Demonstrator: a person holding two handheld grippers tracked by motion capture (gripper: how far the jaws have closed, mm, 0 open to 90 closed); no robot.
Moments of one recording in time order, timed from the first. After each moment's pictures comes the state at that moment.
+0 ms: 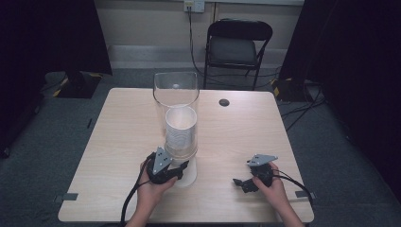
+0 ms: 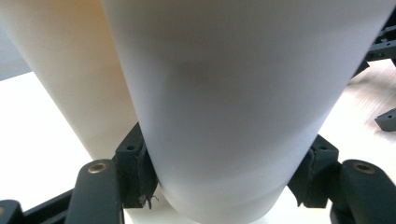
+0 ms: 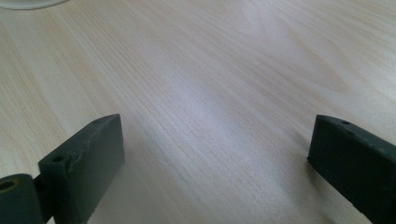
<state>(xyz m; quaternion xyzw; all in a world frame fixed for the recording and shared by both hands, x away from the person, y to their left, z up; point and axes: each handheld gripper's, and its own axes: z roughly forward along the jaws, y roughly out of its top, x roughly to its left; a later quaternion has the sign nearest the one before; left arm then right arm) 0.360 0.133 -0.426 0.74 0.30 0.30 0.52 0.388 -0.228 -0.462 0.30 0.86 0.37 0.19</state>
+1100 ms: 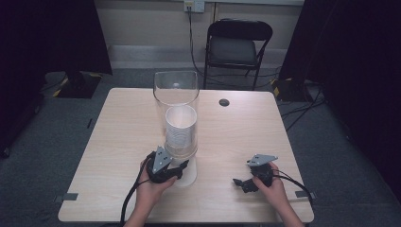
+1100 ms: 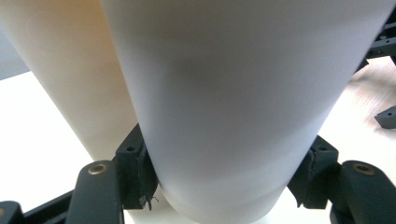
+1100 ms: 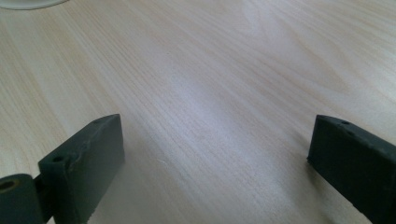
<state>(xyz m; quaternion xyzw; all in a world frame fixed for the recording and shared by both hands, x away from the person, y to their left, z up) 0.363 0.135 -0.424 0.75 0.29 0.30 0.52 0.388 -0.228 -0.462 0.31 0.86 0.37 0.19</state>
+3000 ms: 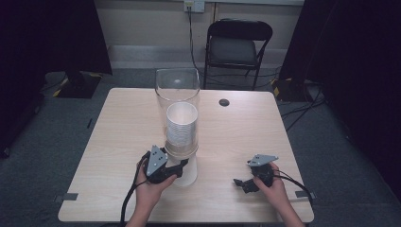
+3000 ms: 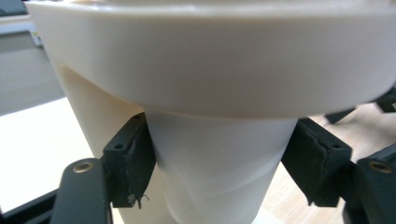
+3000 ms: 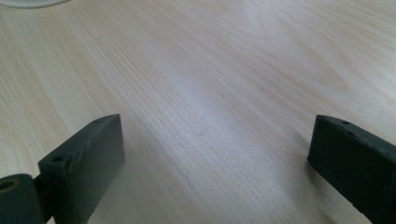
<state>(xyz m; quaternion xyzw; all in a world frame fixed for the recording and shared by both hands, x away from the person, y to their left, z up) 0.351 0.133 -0.412 0.71 0.28 0.34 0.55 0.387 -0.230 -0.462 0.30 0.86 0.37 0.18</state>
